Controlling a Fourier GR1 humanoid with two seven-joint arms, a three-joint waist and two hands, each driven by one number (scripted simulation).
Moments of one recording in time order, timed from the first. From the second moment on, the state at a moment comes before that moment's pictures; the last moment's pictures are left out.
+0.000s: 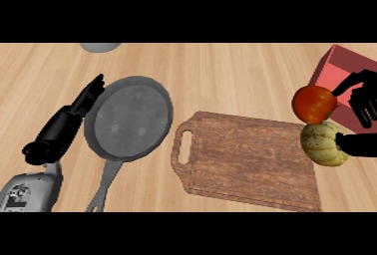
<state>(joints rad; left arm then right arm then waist) -0.20 0.24 0.04 -1.57 -0.14 -0.24 -0.05 -0.31 -0.38 -0.21 -1.89 0.73 0.38 -0.08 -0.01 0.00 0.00</state>
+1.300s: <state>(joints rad) -0.27 0.21 0.02 -1.52 -0.16 -0.25 -0.08 -0.72 -0.88 -0.31 -0.71 0.89 0.41 -0.37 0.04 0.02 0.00</state>
